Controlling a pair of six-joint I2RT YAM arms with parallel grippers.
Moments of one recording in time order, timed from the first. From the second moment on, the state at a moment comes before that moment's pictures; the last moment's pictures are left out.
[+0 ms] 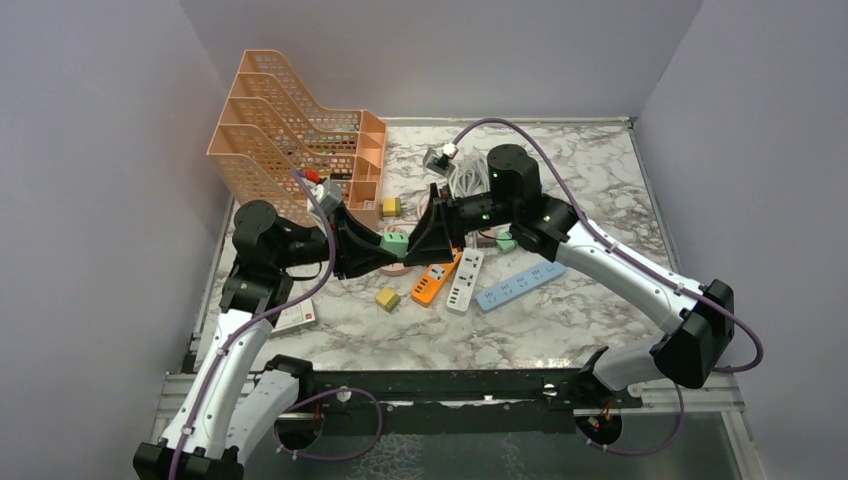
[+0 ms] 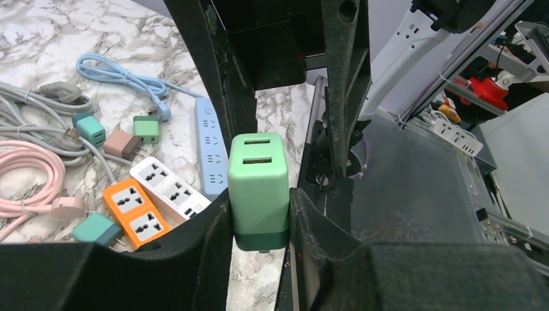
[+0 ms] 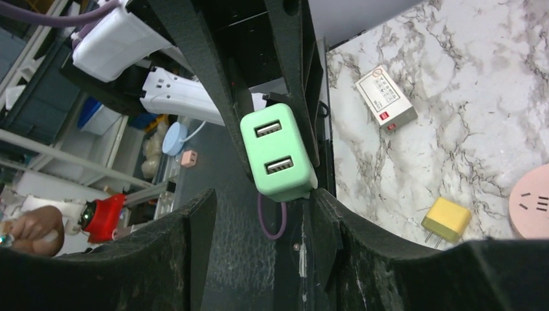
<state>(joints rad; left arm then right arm) -0.23 0.78 0.79 -0.01 1.15 -0.38 0.79 1.42 1.29 -0.10 -0.93 0.45</state>
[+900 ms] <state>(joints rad) -0.23 0.77 0.79 -0.01 1.20 -0.39 0.79 1.49 1.37 -0.07 -1.05 0.25</state>
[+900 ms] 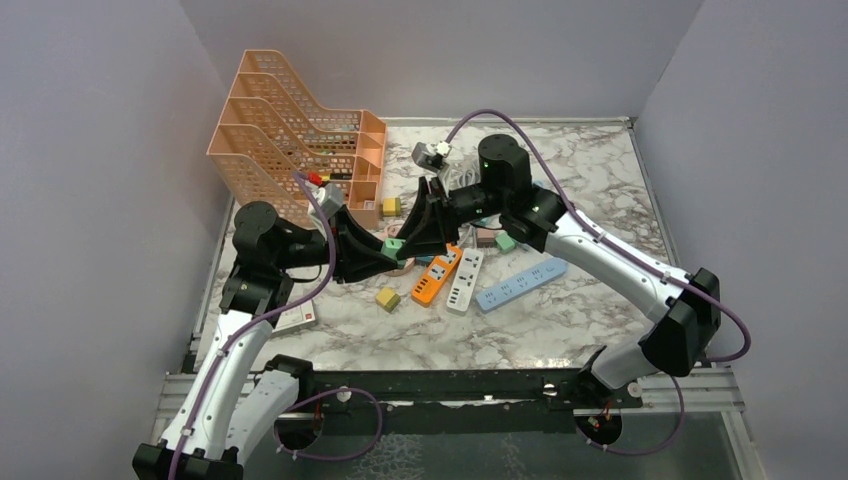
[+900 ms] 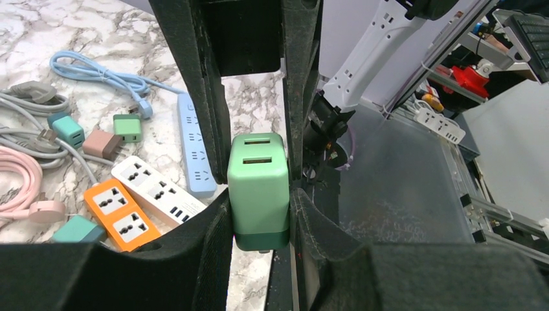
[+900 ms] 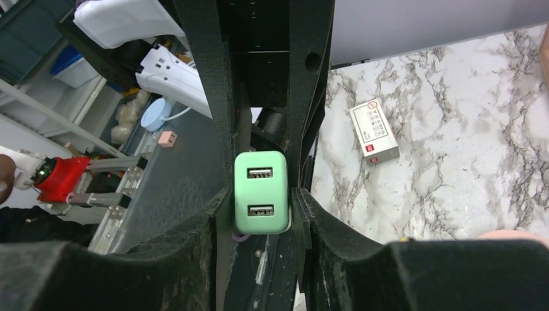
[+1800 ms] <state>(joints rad) -0.24 0.66 0.79 -0.30 0.56 -0.24 0.79 1.43 1.17 0.01 -0.55 0.18</state>
